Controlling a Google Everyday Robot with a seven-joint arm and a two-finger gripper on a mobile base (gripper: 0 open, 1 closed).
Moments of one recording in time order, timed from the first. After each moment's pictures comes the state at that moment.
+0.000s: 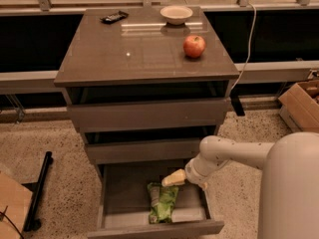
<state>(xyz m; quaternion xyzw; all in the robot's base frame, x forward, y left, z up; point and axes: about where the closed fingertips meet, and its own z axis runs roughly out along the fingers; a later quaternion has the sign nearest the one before) 0.531 -0.115 0.397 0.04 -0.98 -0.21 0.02</state>
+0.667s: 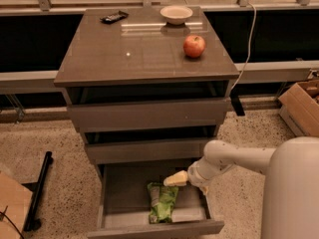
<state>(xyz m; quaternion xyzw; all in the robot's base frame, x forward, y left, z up) 0.532 -0.119 0.382 0.00 -0.97 -0.23 0.02</state>
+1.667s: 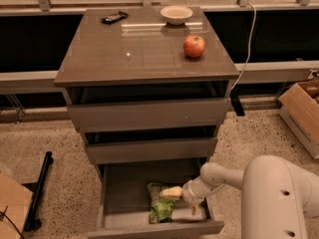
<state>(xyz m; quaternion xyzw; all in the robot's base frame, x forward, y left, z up) 0.519 -0.099 0.244 -0.11 -0.95 -0.29 0.08</state>
